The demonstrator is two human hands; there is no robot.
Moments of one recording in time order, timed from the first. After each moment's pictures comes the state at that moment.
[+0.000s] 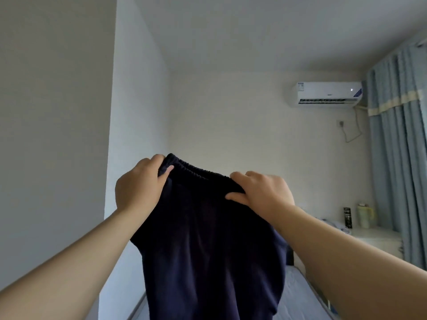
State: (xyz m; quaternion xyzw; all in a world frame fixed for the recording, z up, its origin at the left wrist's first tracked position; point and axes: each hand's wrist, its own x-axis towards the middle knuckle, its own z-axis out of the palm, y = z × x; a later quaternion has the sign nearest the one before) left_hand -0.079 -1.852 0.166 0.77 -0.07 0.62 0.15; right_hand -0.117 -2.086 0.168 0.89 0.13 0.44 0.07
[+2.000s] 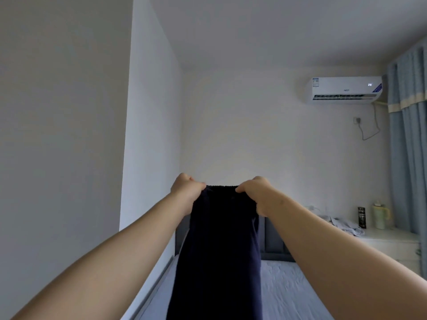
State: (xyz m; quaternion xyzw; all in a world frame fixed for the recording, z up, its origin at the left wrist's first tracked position) left_hand -0.074 -1.907 0.159 0.74 -0.03 0.23 0.63; right_hand -0.094 -2.063 0.168 0.75 0.00 0.15 -0.64
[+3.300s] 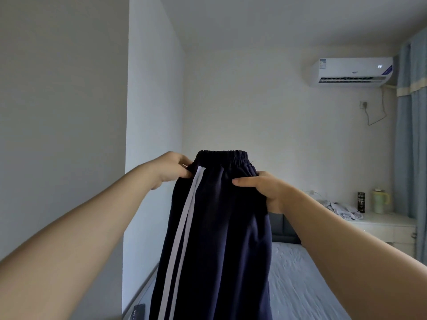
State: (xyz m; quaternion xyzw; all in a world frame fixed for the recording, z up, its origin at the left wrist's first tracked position) left_hand -0.095 -1.854 0.171 0.87 -0.15 0.12 0.45; right_hand -0.106 -2.086 0.137 0.73 0.14 0.00 -0.67
